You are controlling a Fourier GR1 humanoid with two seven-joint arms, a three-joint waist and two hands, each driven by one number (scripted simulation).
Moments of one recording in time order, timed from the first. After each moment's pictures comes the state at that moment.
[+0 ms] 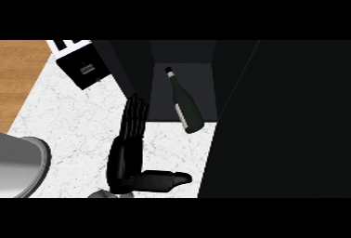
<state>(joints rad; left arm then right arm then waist) -0.16 0.17 -0.63 -1.61 0.48 0.60 -0.44 0.25 -0.22 0.40 -2.51 -0.06 0.06 0.39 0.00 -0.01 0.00</state>
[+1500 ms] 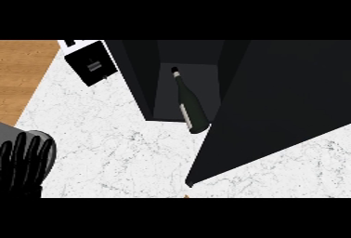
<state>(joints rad) 0.38 0.58 -0.33 -2.02 0.68 0.30 -0.54 -0.10 -0.07 0.81 -2.38 0.01 -0.02 0.70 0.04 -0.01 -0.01</state>
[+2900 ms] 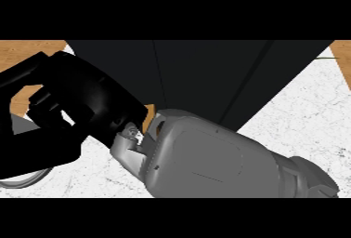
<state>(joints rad) 0.44 0.75 0.03 -1.96 0.94 -0.05 -0.50 -1.23 0.00 0.59 -1.40 -0.56 -0.34 0.53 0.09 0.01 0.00</state>
